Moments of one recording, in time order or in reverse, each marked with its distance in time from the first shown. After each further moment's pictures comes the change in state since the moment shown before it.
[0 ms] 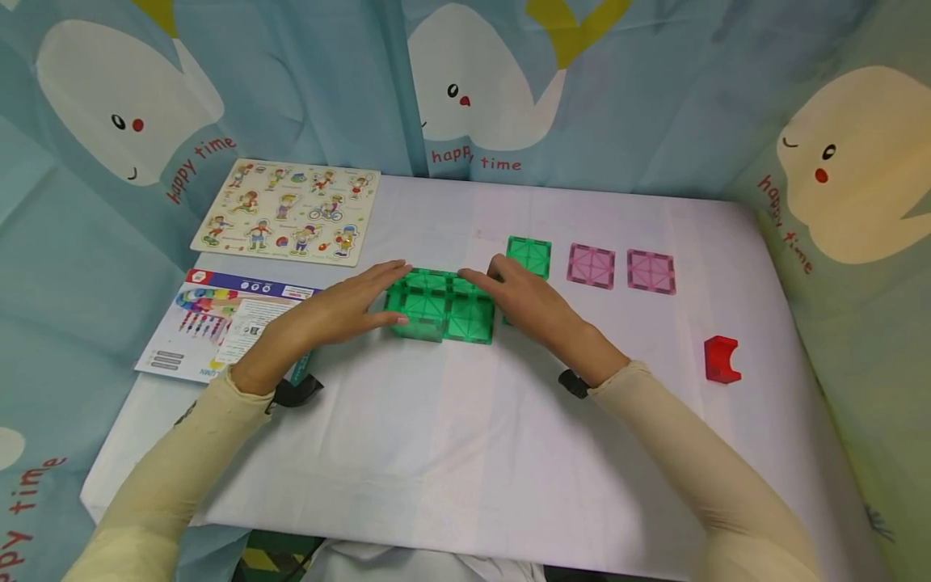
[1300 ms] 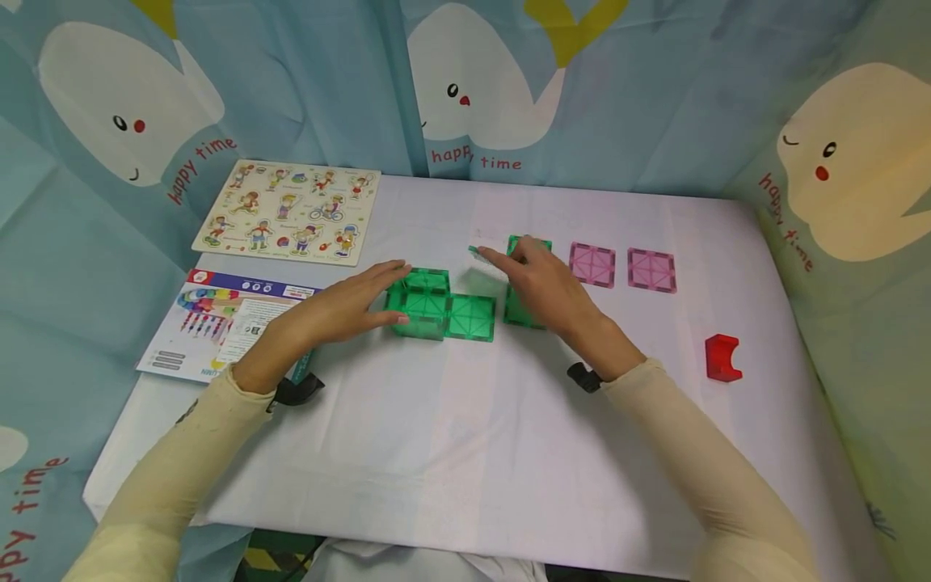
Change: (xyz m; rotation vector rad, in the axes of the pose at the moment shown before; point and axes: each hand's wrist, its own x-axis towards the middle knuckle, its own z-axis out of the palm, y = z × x) left_hand 0.002 -0.001 0.001 0.006 -0.023 -0.022; right_hand -0.004 0.017 -0.012 0.025 0.230 0.039
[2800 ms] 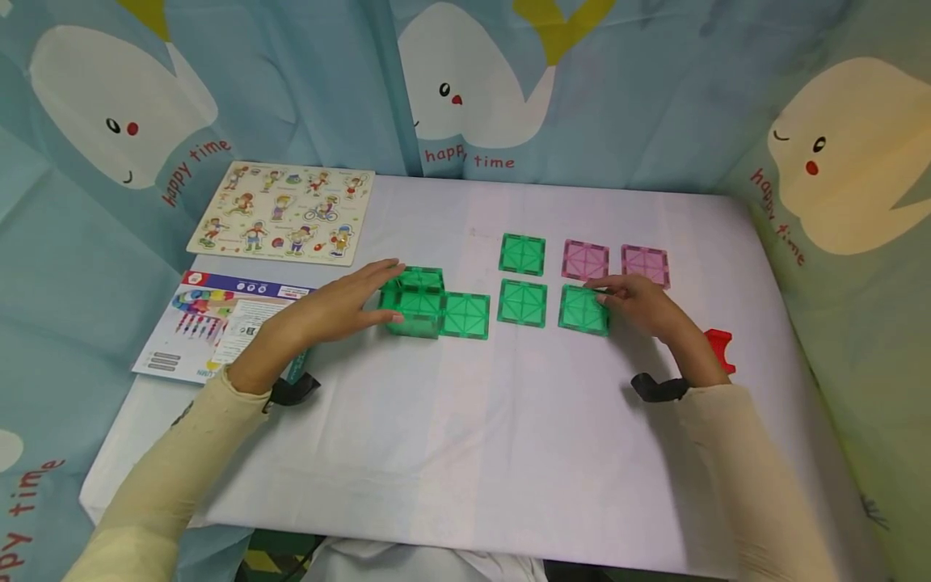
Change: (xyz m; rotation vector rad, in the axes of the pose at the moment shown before) left_hand -0.003 0.007 -0.003 0.000 -0.007 -0.026; right_hand -0.101 0.083 -0.062 0.397 -0.458 0.734
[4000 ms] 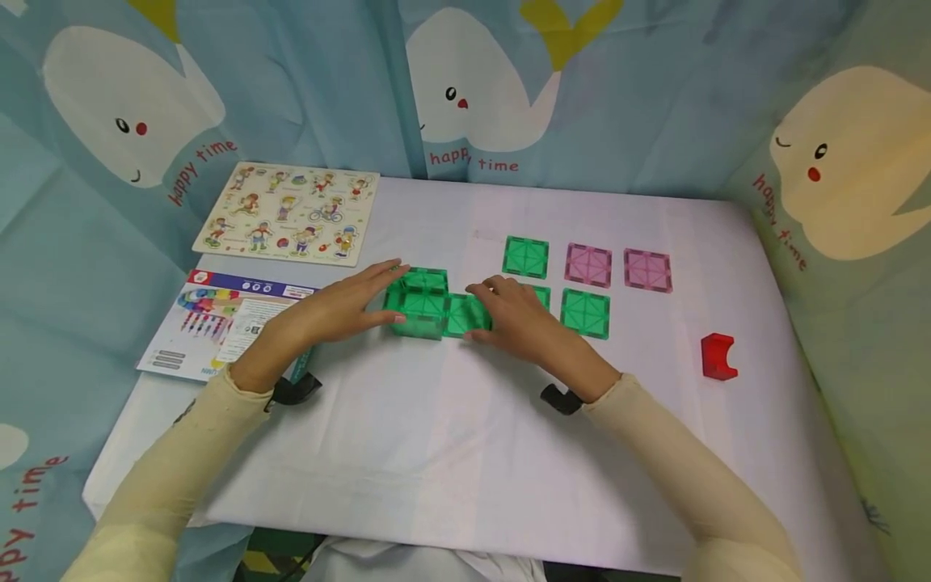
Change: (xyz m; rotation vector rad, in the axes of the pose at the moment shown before) left_hand -0.002 -0.005 0.001 0.014 0.017 0.025; right_hand 0.028 -0.152 0.099 -0.377 0.021 -0.341
